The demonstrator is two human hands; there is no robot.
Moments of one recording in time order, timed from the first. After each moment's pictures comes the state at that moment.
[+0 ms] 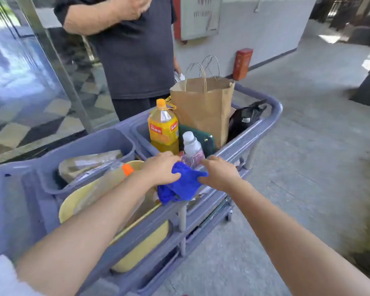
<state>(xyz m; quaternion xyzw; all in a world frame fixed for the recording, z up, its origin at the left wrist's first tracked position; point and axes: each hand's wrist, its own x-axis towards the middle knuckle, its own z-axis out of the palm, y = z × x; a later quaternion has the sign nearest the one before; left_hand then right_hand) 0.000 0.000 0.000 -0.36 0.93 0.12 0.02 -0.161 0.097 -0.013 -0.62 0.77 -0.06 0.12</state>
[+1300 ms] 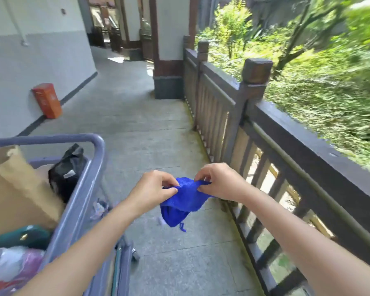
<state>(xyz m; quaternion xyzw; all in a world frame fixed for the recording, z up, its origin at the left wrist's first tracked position) -0.257 0.168 0.066 0.05 0.93 0.37 -0.02 -0.306 0.361 0.076 -0.27 0.94 -0.22 0.05</state>
